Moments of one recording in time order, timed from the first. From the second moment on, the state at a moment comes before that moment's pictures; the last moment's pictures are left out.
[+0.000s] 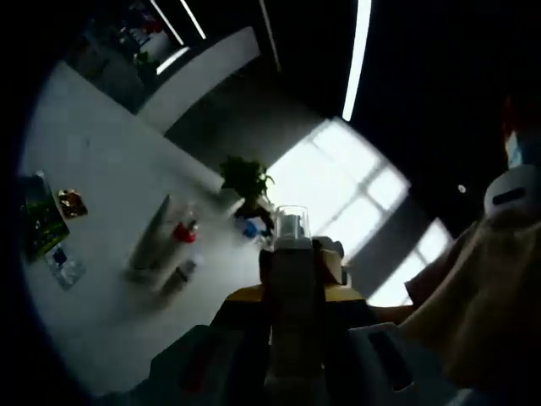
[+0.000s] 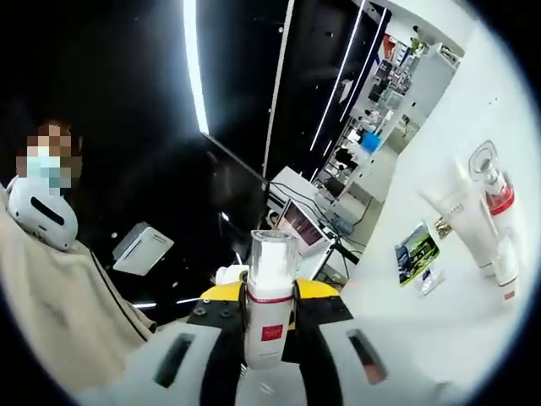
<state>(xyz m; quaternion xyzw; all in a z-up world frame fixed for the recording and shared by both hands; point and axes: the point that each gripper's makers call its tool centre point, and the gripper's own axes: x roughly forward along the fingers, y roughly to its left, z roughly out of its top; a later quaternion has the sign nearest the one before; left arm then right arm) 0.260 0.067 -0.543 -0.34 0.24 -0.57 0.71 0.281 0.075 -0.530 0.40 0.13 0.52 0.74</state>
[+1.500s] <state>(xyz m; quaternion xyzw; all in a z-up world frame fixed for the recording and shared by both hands) 0.277 0.066 -0.552 0.00 0.18 -0.54 0.82 0.282 0.094 -0.506 0.01 0.08 0.46 0.88</state>
